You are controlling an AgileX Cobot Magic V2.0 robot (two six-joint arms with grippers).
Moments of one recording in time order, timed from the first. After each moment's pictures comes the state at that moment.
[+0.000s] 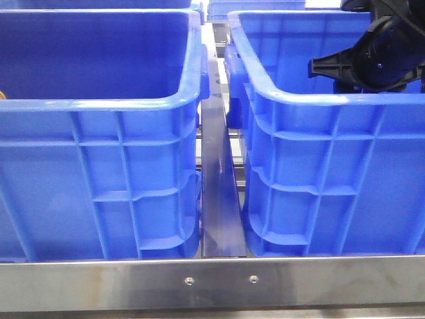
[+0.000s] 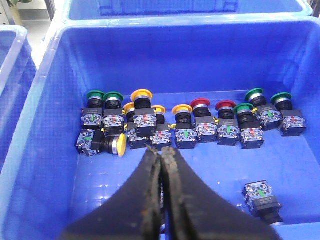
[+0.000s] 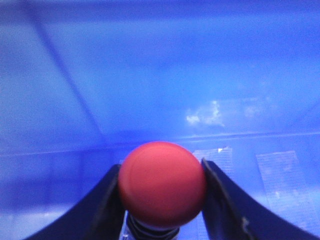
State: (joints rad) left arm -0.10 0.42 -0.68 0.09 0.67 -0.15; right arm 0.24 1.79 -1.06 1.14 -0.33 -0.94
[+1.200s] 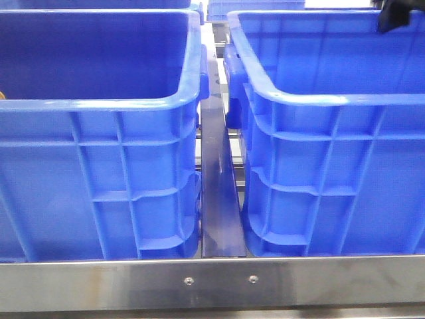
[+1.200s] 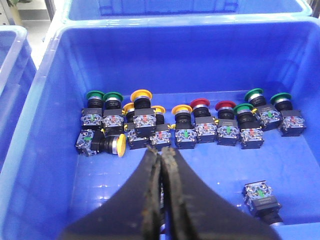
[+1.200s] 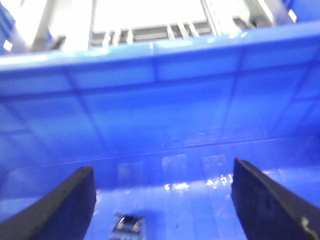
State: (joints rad) left arm -0.10 0.42 -0.68 0.09 0.67 -0.15; right arm 0.20 1.31 -0.78 1.14 -0.28 -0.94
